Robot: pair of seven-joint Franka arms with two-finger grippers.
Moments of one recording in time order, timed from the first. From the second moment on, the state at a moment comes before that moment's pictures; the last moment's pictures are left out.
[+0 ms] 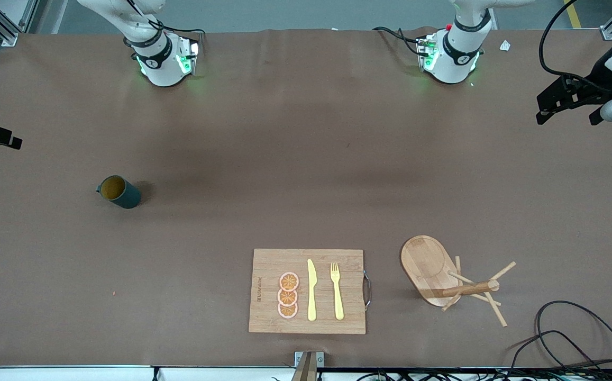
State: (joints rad) left arm -0.04 -0.03 -0.09 -1.48 0.01 1.48 -0.08; right arm -0.13 0.15 -0.04 -1.35 0.04 1.33 0.00
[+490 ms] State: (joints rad) left arm -0.03 -0.04 -0.09 -1.47 0.01 1.46 -0.08; right arm -0.13 0.16 -0.03 -1.35 0.03 1.33 -0.01
